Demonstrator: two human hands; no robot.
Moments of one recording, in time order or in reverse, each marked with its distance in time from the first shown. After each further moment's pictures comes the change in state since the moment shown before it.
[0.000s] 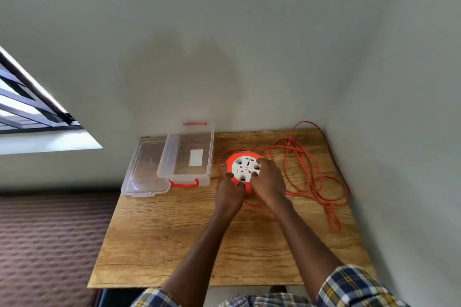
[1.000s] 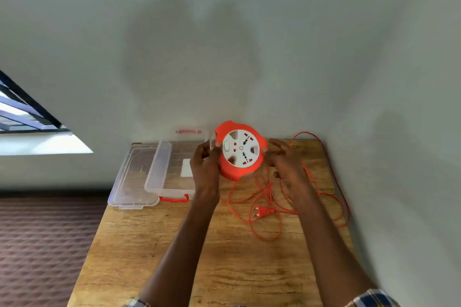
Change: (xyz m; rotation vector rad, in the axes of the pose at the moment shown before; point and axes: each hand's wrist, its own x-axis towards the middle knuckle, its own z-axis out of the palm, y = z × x) left_hand 0.045 0.082 -0.051 -0.865 0.254 0.017; right_hand 0.062 -0.001 -0.086 0.898 -0.053 0.141
